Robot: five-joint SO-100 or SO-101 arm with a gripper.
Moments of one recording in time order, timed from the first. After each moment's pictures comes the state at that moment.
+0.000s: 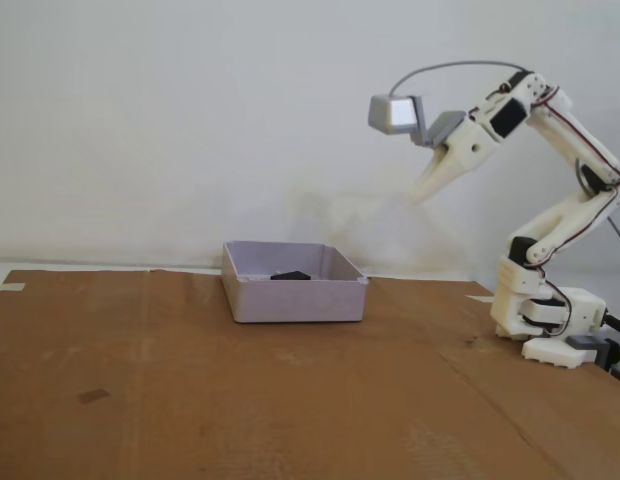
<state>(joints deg) 6.8 136.5 105.2 80.4 8.9</state>
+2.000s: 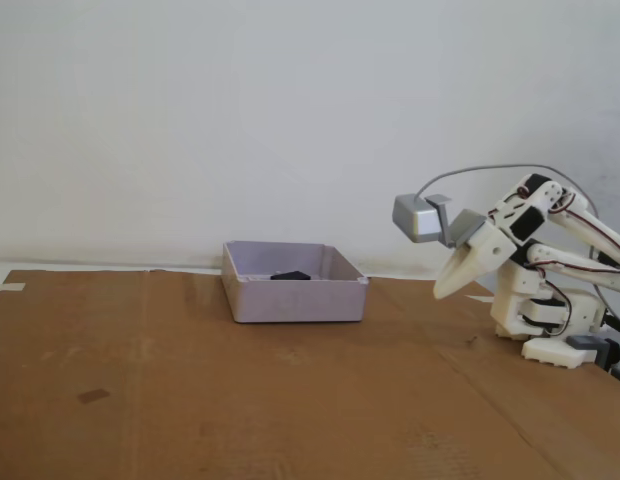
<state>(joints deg) 6.7 189.1 162.7 76.6 8.9</state>
